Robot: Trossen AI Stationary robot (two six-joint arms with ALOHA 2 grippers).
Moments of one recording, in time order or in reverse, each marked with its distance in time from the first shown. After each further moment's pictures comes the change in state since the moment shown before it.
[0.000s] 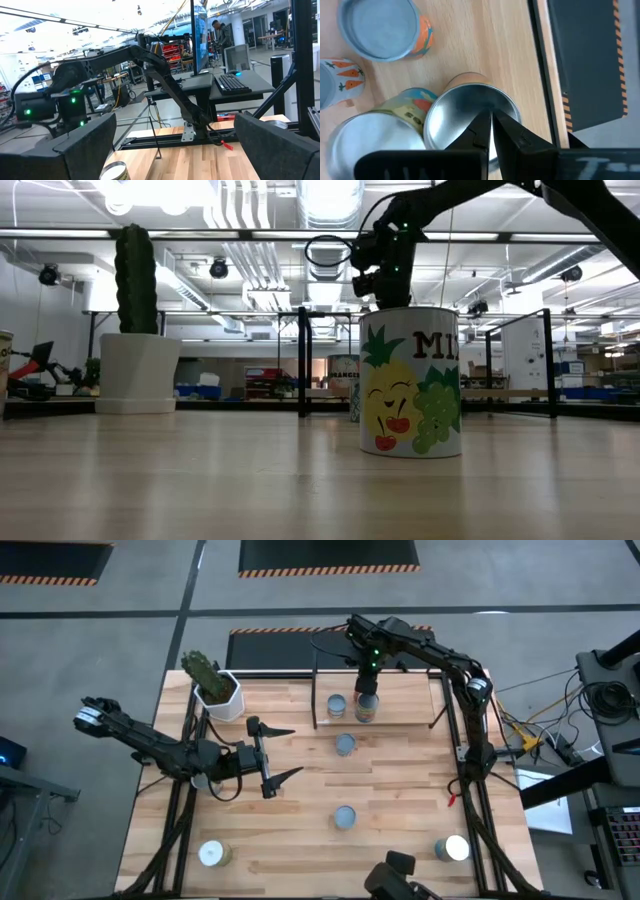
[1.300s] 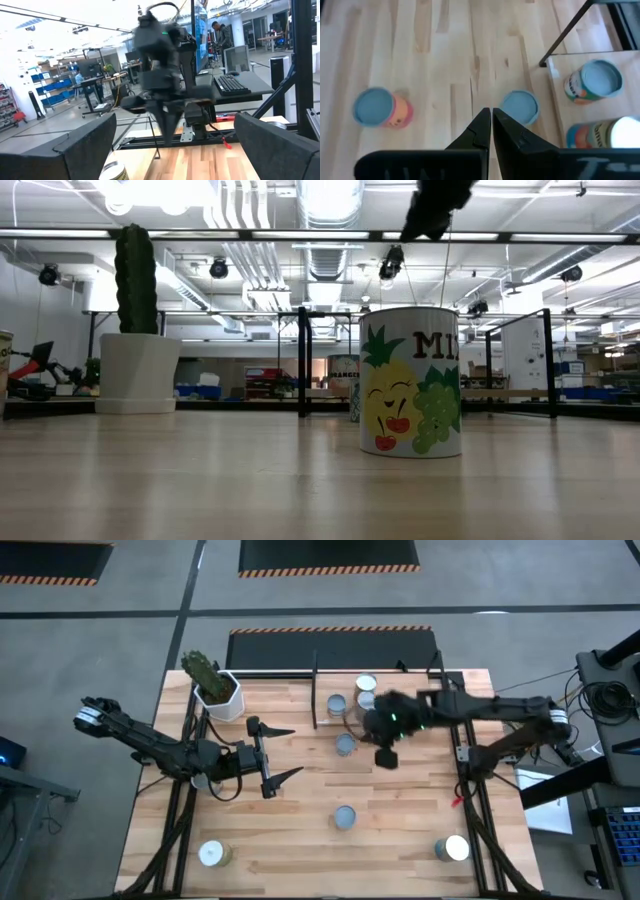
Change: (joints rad) left arm 0.000 0.000 0.000 0.001 0.000 -0.013; right arm 0.613 -0.668 -0.660 0.439 0.008 0.441
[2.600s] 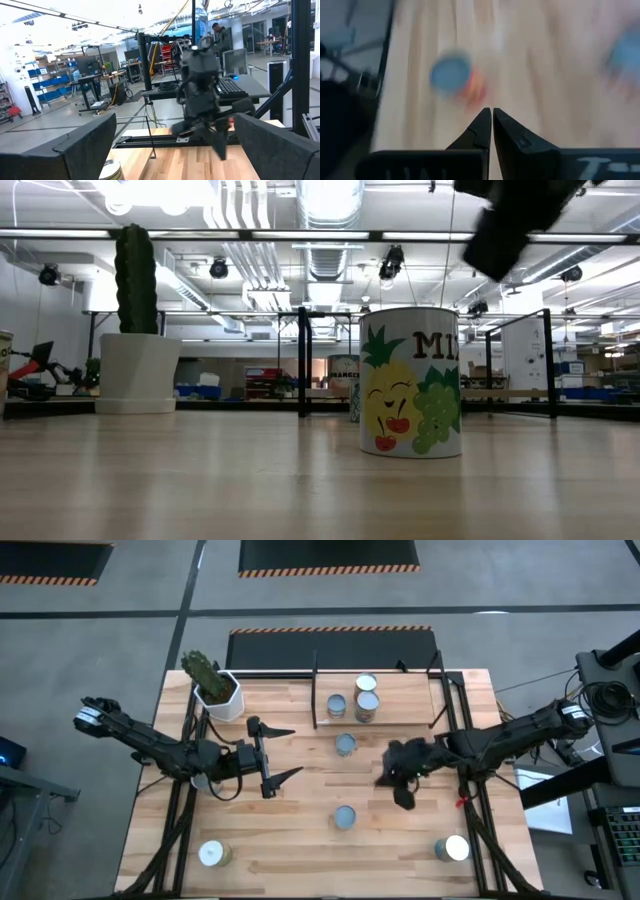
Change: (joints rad) left arm 0.000 0.000 0.000 0.000 0.001 -0.041; right arm 0.295 -0.212 -0.484 0.373 -0.031 0.440
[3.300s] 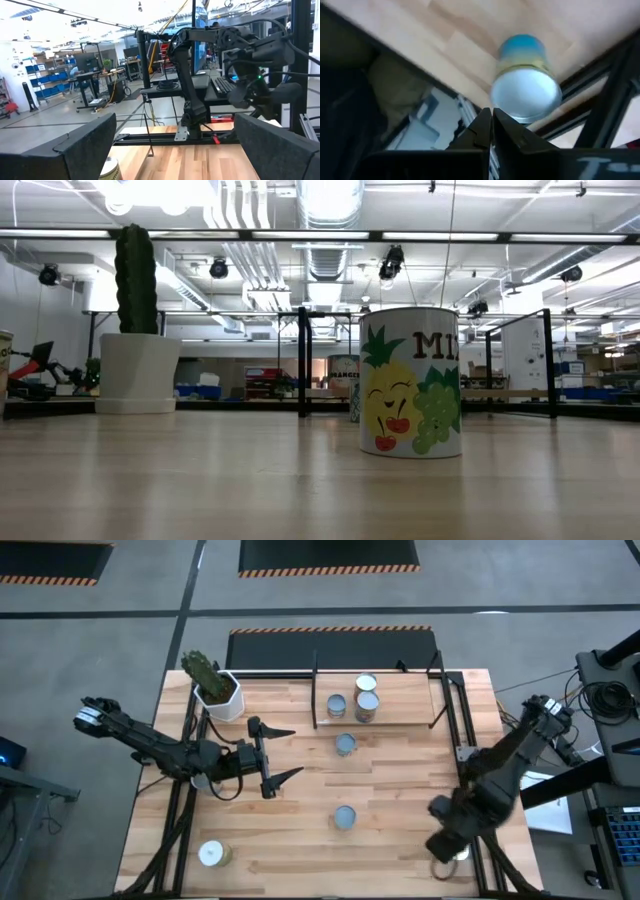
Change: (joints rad) left arm 0.000 0.000 0.000 -0.012 0.001 -0.023; right arm 0.600 0.172 0.309 -0.650 -0.202 1.354
